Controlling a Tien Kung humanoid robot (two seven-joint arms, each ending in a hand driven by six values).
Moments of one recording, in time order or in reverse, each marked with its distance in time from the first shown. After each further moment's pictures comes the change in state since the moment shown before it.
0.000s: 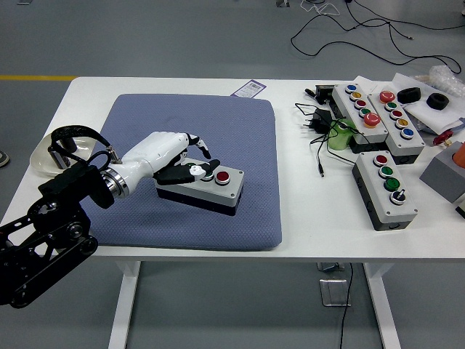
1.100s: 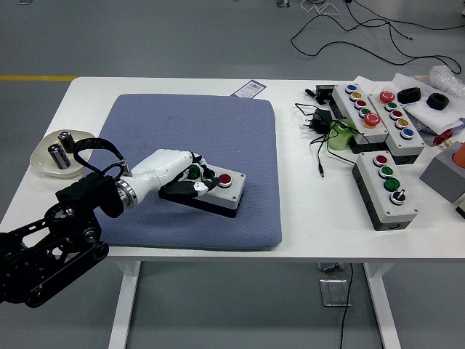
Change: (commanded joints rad) left arm -0.031 -0.033 0.084 0.104 0.009 -0.031 0.026; right arm 0.004 -0.001 -0.009 0.000 0.009 0.001 0.000
